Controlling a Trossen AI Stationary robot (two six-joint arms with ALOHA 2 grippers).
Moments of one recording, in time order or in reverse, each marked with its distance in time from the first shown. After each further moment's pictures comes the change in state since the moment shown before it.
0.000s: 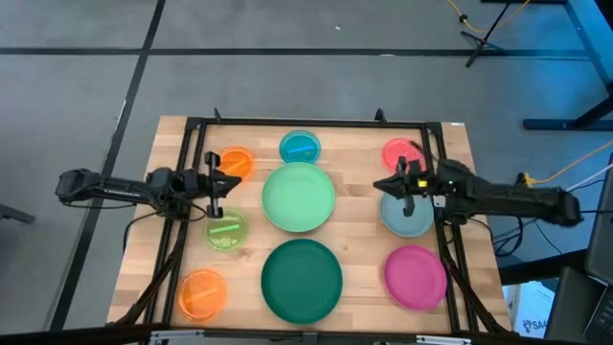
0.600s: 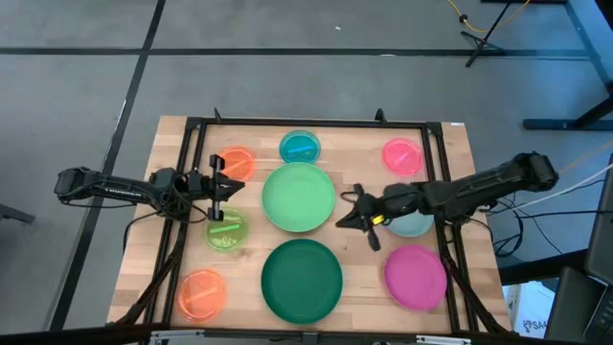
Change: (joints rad) left arm 0.000 0.037 0.000 0.006 0.019 -0.044; right arm 0.358 0.659 0.409 -0.008 0.136 -0.116
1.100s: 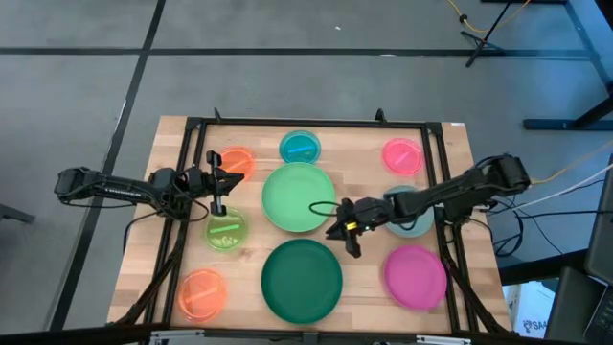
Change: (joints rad) left arm 0.000 0.000 0.000 0.019 -0.106 -0.005; right arm -0.003 0.296 0.007 0.056 -0.024 0.220
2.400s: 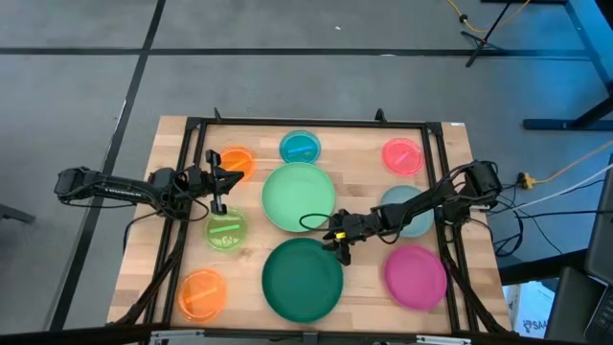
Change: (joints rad) left arm 0.000 0.000 0.000 0.007 -0.026 0.001; right arm 0.053 0.234 0.001 0.131 0.086 0.126
